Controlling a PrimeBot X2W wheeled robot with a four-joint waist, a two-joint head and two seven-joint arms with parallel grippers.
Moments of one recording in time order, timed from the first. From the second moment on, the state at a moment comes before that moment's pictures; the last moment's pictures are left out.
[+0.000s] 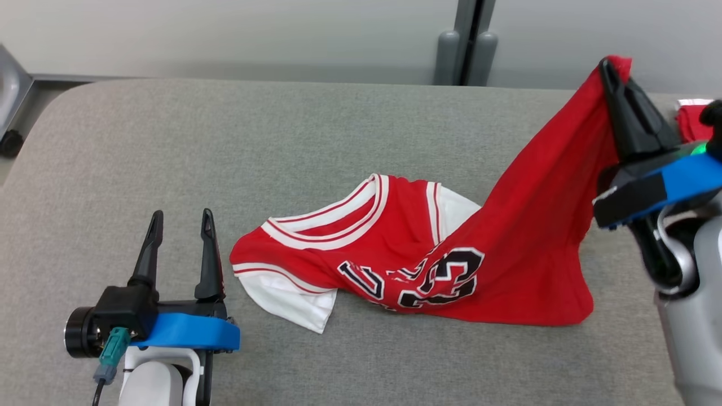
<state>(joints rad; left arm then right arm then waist) -0.16 0.05 -0.02 0.21 -0.13 -0.07 -0.26 -0.51 -0.25 0.06 0.07 0.33 0.13 0.06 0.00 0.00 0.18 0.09</state>
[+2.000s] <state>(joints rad) -0.13 0.05 0.02 0.20 -0.10 -0.06 -0.26 -0.46 -0.32 0.06 0.53 0.38 0.13 -0.26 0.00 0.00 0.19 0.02</state>
